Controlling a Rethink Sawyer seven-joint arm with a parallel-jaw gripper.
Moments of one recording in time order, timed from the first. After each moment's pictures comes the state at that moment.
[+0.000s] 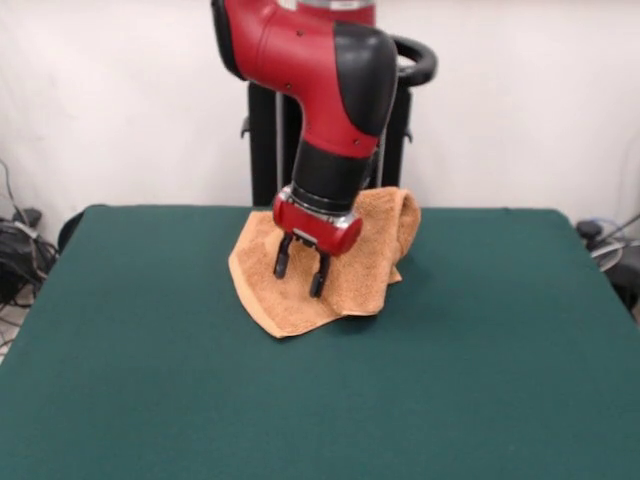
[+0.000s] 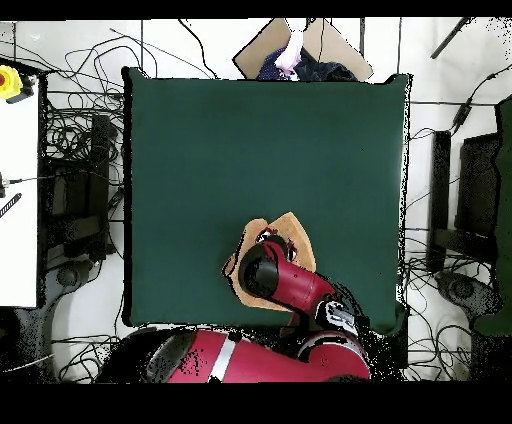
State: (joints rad) arm -0.19 -0.46 -0.18 2.00 0.11 -0.16 1.94
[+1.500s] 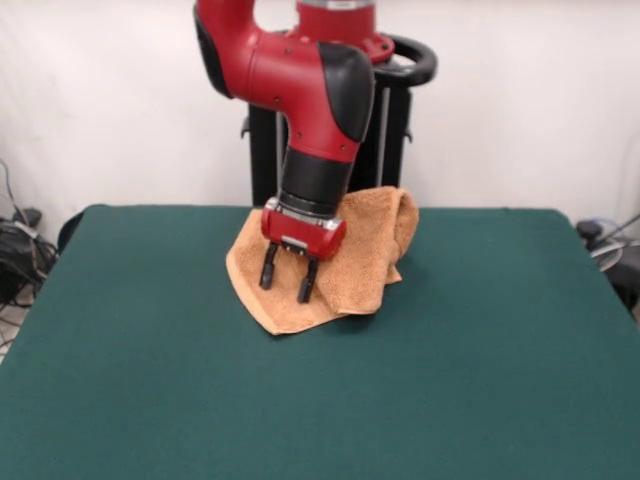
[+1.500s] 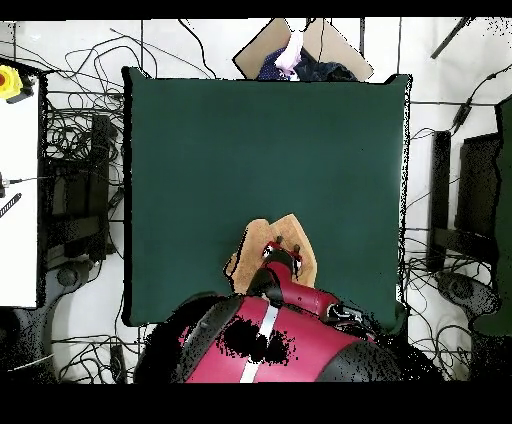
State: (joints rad) arm -0.27 -0.34 -0.18 2.02 -0.11 -0.47 1.94
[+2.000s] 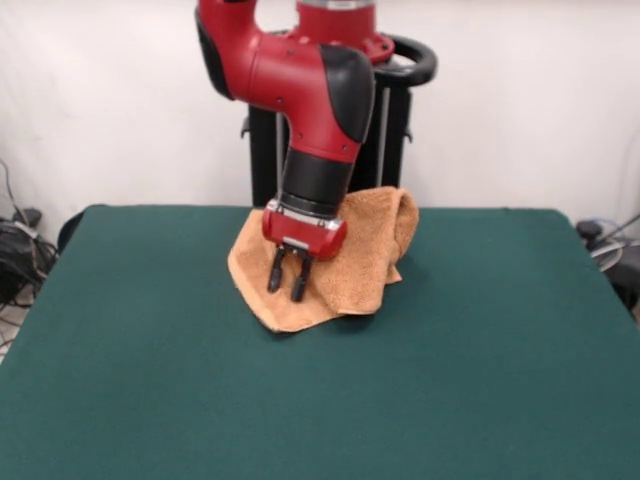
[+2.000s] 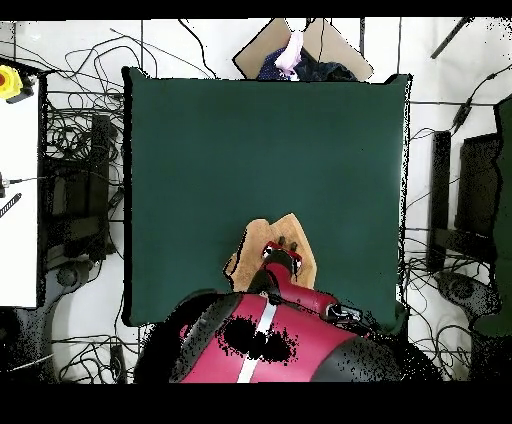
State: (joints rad) arm -0.26 -0.33 -0.19 2.02 -0.12 -0.52 1.94
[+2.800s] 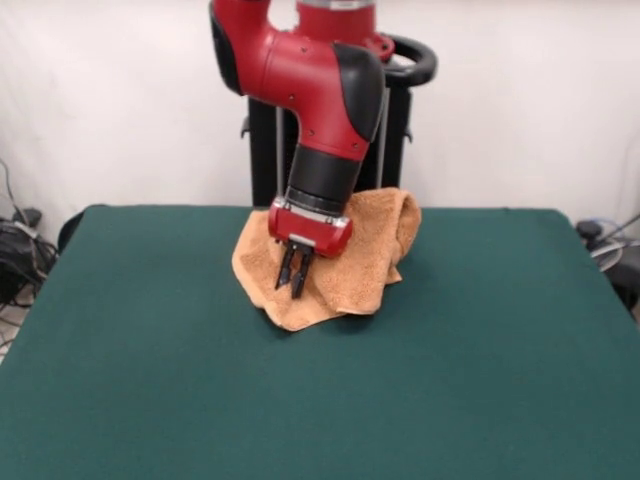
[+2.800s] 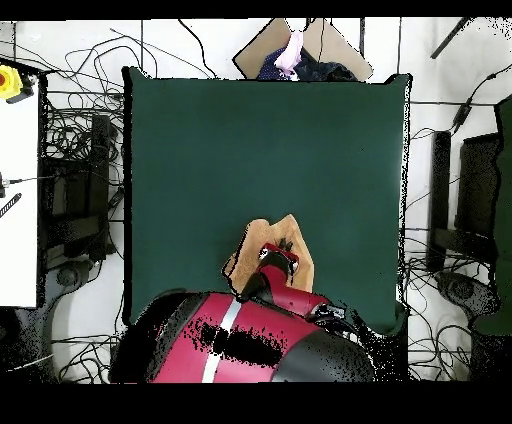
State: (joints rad) arm -0.20 -0.31 -0.24 2.02 -0.10 -0.55 1.94
